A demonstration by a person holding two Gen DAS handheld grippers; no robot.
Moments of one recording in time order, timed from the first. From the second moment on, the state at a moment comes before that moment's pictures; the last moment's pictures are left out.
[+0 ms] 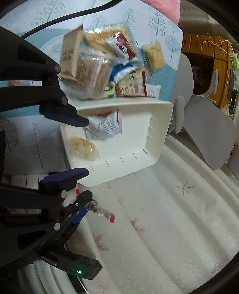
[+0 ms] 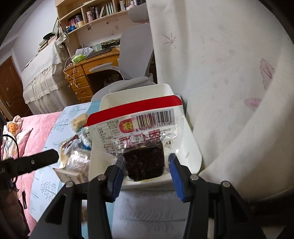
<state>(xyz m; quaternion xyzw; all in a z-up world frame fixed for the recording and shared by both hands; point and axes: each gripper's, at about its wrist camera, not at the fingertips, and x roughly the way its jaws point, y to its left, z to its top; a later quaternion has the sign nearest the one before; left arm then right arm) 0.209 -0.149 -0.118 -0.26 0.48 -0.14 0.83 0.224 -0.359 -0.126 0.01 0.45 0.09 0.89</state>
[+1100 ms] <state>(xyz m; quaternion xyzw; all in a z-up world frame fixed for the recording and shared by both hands) 0.136 -0.087 -0.119 -0.25 0.49 -0.08 0.83 0.194 -0.361 -0.189 0.17 0.57 0.05 0.80</state>
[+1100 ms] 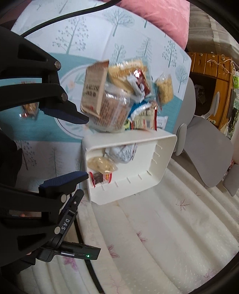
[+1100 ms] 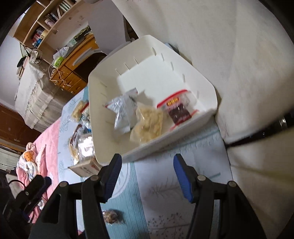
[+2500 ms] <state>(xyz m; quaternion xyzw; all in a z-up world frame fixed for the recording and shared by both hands) 0.119 0.032 -0.145 0.10 0.56 -0.23 0.79 0.040 -0.210 -0.270 0.44 0.57 -0.13 0.68</state>
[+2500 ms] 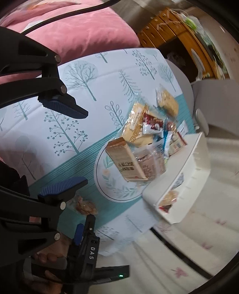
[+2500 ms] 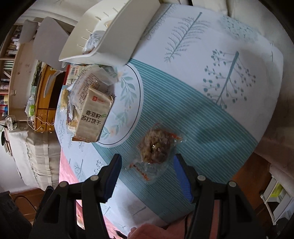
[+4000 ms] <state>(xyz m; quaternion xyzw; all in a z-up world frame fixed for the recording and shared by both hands) 0.226 -0.081 -0.251 0.17 0.62 -0.27 0.72 0.127 -0.261 -0.315 0.36 0.71 -0.12 0.59</state>
